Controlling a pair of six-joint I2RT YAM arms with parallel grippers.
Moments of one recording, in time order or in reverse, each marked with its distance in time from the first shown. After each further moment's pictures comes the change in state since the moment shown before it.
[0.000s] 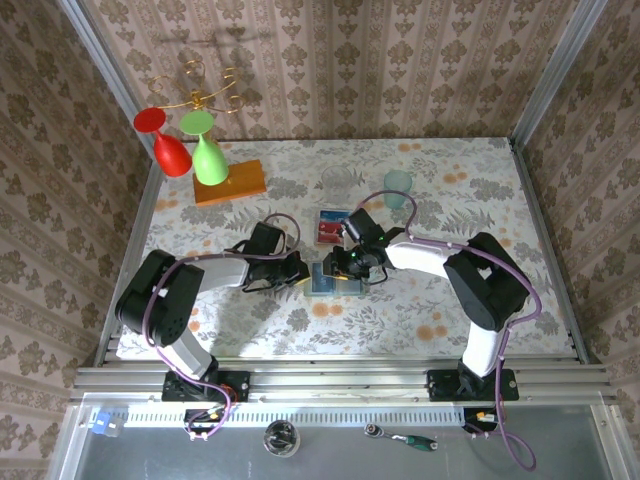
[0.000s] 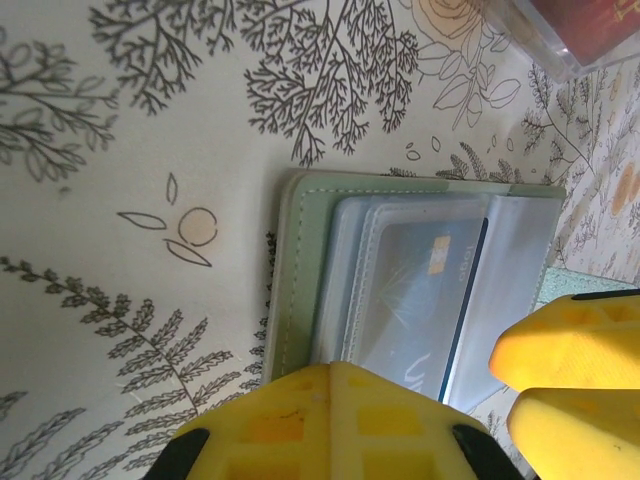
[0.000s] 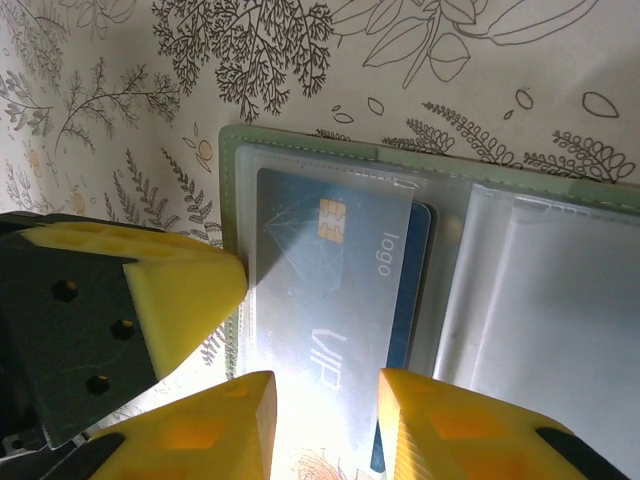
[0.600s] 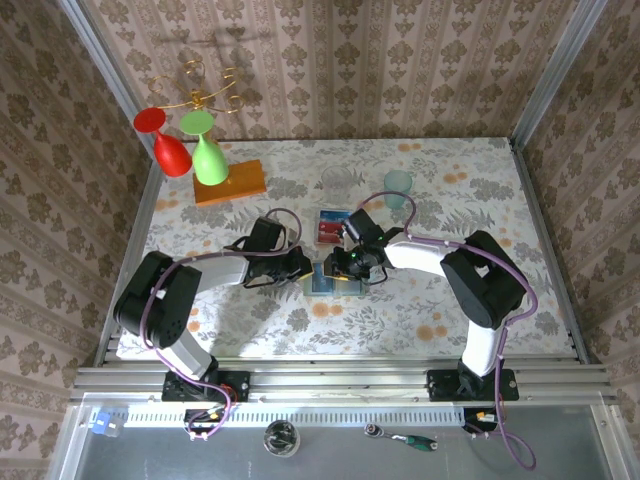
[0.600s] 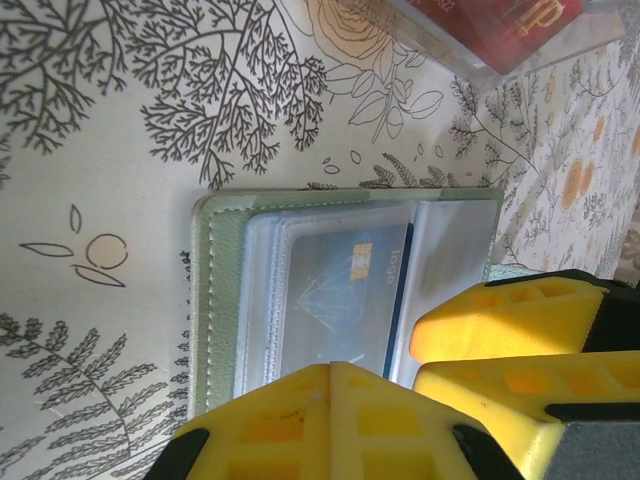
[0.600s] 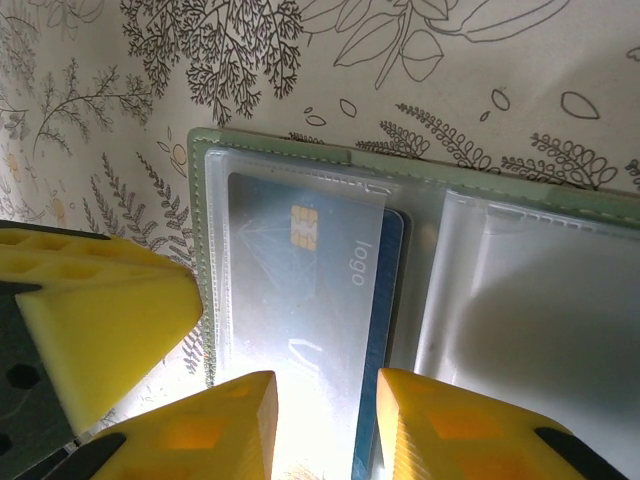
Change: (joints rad) left arm -0.002 -0.011 0.029 0.003 0.030 0.004; right arm -0.003 0.021 0.001 0.002 -0.001 0.001
